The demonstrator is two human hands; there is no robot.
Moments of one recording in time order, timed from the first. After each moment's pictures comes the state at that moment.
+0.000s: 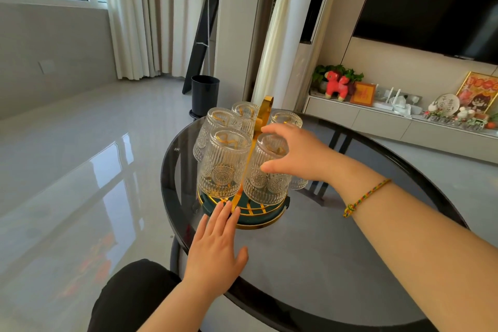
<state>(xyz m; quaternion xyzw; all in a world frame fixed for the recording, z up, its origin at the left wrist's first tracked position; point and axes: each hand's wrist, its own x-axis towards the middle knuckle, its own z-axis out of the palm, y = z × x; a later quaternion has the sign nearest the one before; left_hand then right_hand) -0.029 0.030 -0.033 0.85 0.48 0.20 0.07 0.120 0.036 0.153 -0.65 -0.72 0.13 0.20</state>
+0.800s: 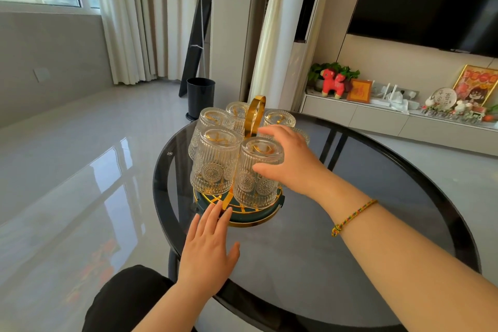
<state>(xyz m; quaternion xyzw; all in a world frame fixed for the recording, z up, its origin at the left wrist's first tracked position) -0.022 0.030 -0.027 0.84 0.49 0.22 0.08 0.128 0.027 0.135 -0.64 -0.69 0.11 0.31</state>
